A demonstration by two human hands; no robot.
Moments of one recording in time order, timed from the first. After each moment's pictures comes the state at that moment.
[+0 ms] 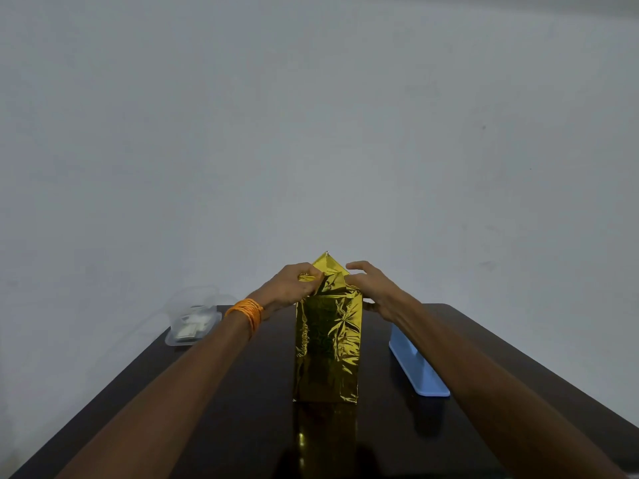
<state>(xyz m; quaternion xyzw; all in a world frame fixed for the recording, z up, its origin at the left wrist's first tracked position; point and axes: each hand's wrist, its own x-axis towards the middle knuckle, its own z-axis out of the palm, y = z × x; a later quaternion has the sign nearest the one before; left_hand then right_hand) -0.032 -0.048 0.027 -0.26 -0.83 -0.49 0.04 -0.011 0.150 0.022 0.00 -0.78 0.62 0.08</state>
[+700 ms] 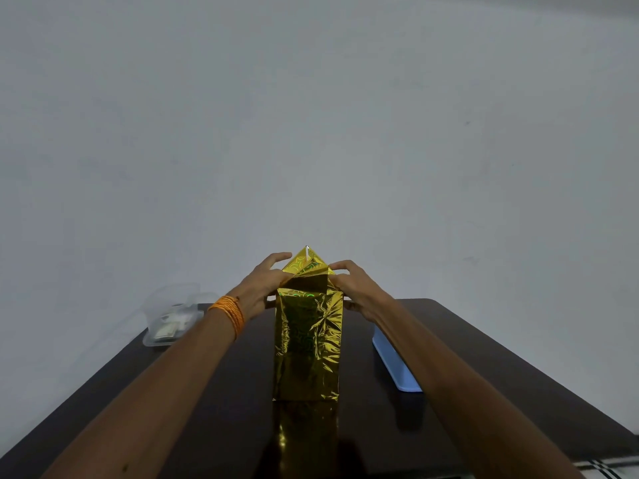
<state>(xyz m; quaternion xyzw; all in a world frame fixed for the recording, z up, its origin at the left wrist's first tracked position) -0.046 -0.036 0.022 -0.10 -0.74 -0.67 -0.03 -0.021 0.154 0.009 -0.01 -0.78 0.62 0.10</state>
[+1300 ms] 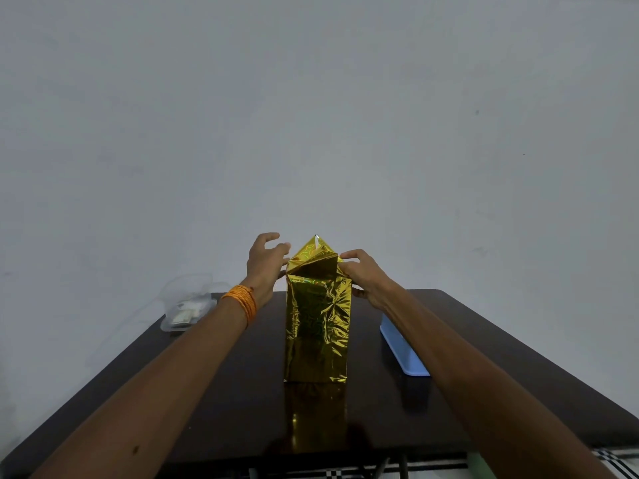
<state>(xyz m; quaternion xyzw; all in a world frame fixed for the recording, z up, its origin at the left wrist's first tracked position) -0.026 -0.041 0.027 -0.09 -0.67 -0.72 0.13 -0.013 0.154 0.011 -0.02 -0.77 0.63 0.12</state>
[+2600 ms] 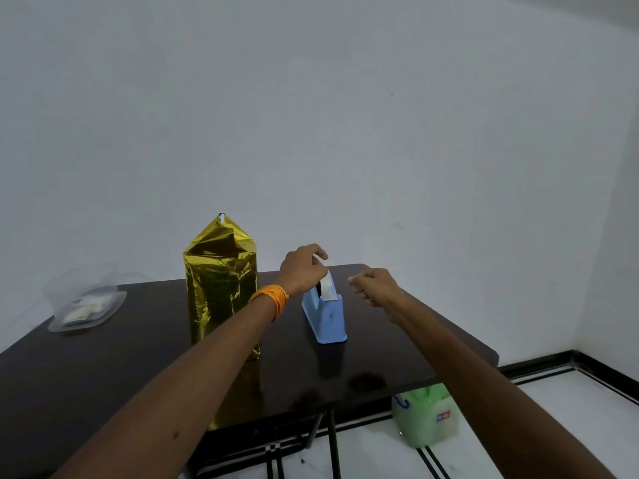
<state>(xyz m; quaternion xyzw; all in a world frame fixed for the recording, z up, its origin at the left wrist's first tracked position) 0.018 0.143 -0.011 -0.30 -0.85 -0.41 0.10 0.076 0.319 -0.051 -0.11 -0.82 0.53 0.20</state>
